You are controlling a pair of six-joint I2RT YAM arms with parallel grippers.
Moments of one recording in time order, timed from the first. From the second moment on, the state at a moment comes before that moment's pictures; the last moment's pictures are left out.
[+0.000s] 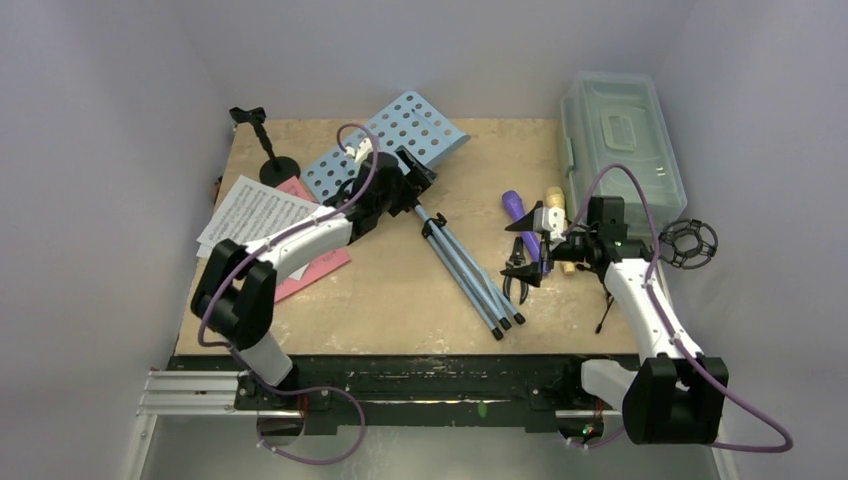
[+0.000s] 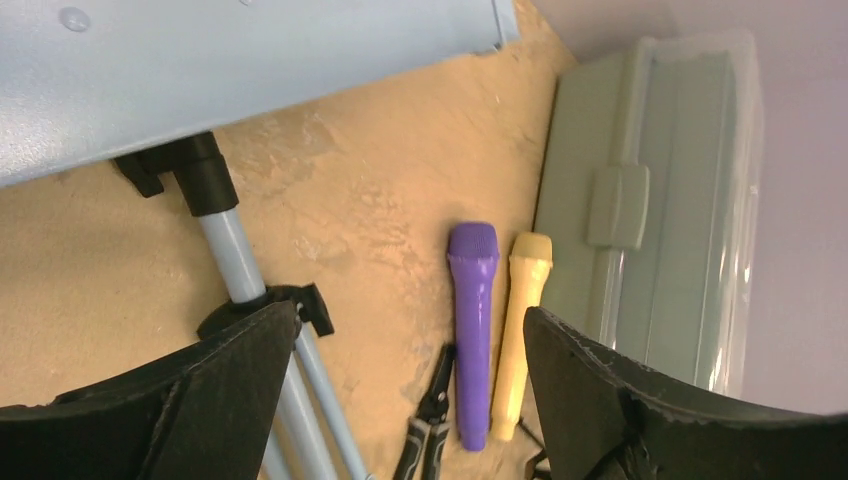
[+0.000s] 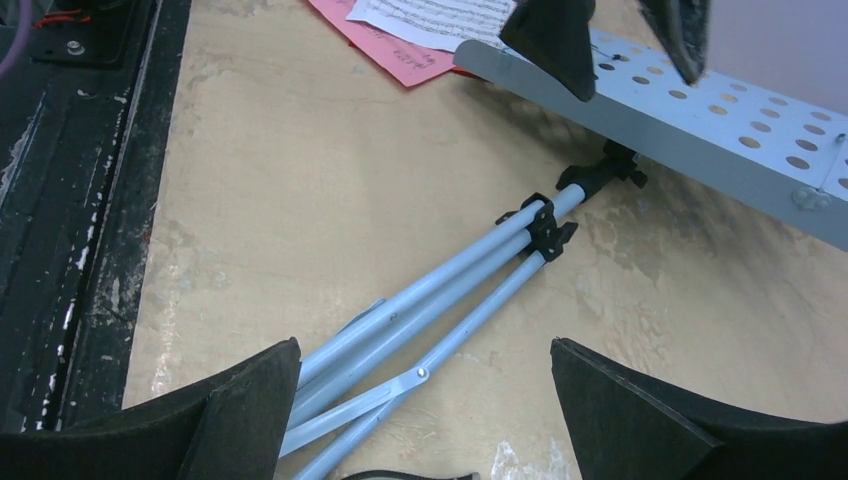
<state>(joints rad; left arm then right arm) -0.58 1.71 1.25 -0.04 -0.19 -1.14 0.00 1.12 0.79 -0.54 -1.22 -1.05</state>
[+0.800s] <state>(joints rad) -0.34 1.12 0.99 -0.02 0.24 -0.25 -0.06 0.99 1.21 -0.79 -1.00 -0.77</state>
